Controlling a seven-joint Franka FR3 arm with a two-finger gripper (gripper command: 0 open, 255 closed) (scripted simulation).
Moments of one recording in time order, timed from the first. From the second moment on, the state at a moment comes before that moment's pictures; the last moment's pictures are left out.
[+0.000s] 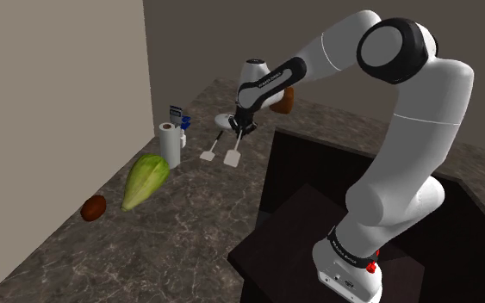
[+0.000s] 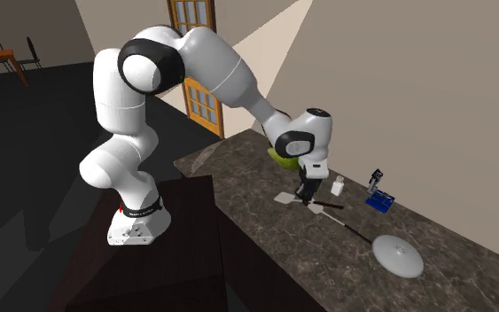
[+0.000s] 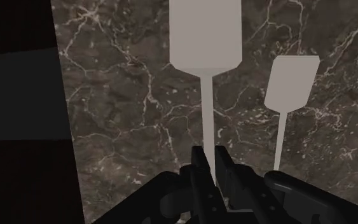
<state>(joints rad) -0.46 0.33 0.29 -2.09 -0.22 2.44 1.03</state>
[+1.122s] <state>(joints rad) -0.63 0.67 0.21 -1.54 -0.21 2.24 0.71</state>
